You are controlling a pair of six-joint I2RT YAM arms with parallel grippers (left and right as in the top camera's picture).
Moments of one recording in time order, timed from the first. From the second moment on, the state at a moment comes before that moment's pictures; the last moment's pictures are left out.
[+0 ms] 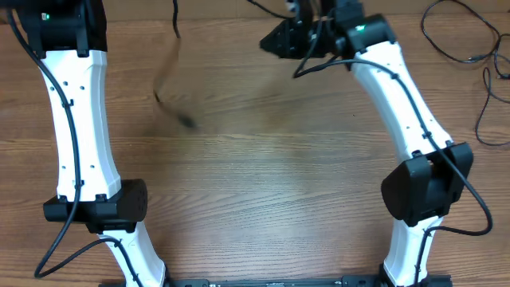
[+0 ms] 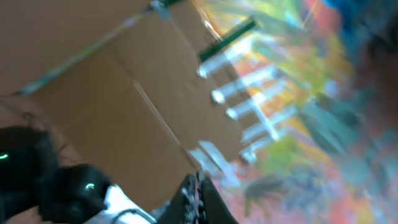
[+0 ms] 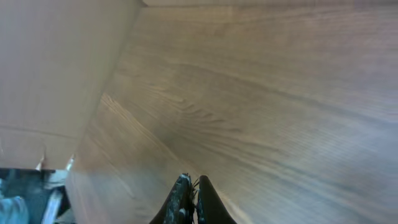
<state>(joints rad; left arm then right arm) -0.01 2.04 2.62 0.25 1.31 -1.83 0.28 2.09 2.09 -0.80 -0.70 0.23</state>
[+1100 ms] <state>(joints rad) -0.19 2.04 2.62 -0.94 0.07 -0.49 0.14 1.94 2.20 -0.48 0.17 -0.32</state>
